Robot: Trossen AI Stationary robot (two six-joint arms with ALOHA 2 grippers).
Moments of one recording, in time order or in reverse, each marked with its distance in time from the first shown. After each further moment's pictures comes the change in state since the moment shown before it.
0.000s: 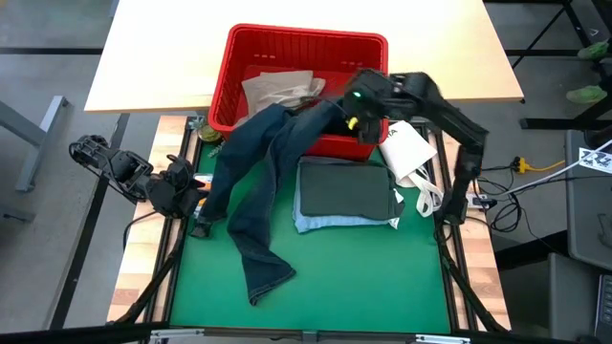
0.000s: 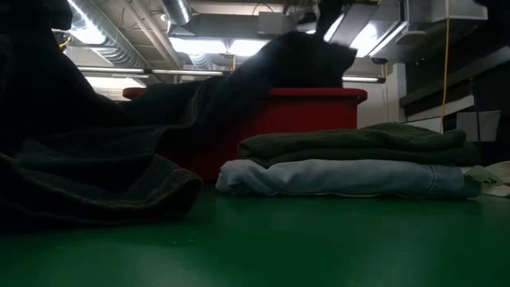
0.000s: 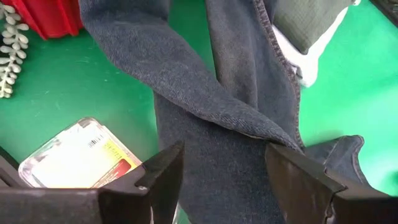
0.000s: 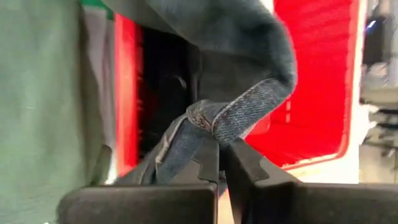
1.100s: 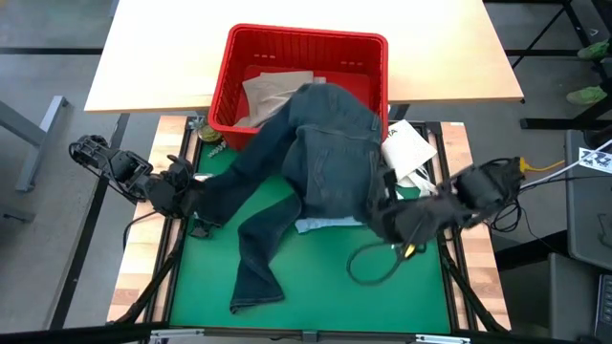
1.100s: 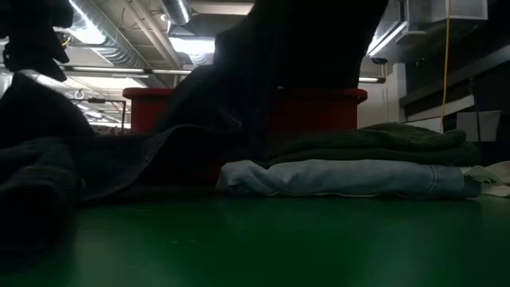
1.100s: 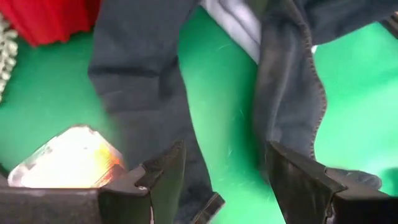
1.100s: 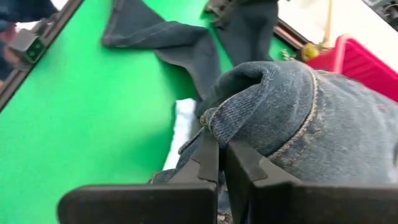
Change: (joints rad) left arm 0.000 0.000 0.000 0.035 0.001 0.041; right arm 0.853 -0.098 0.000 0.005 0.000 0.358
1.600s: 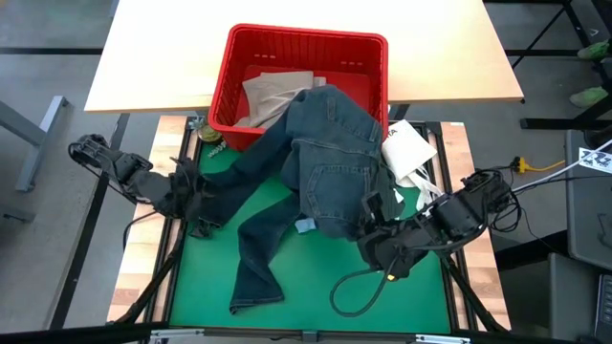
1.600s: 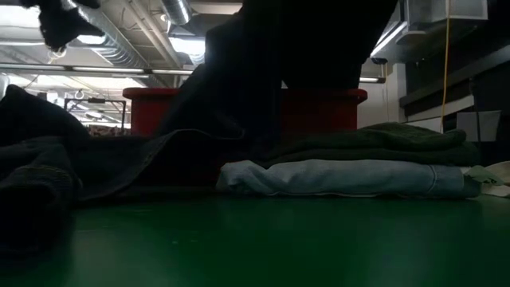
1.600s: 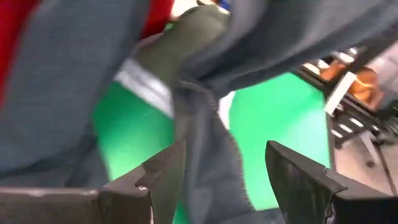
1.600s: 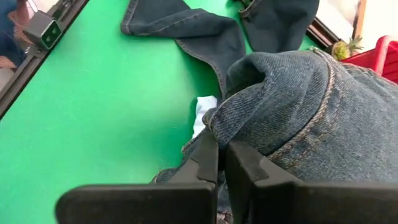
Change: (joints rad) left arm 0.000 0.072 0.000 0.453 -0.039 0.336; right arm 0.049 0.100 0.000 0.002 0.001 0.026
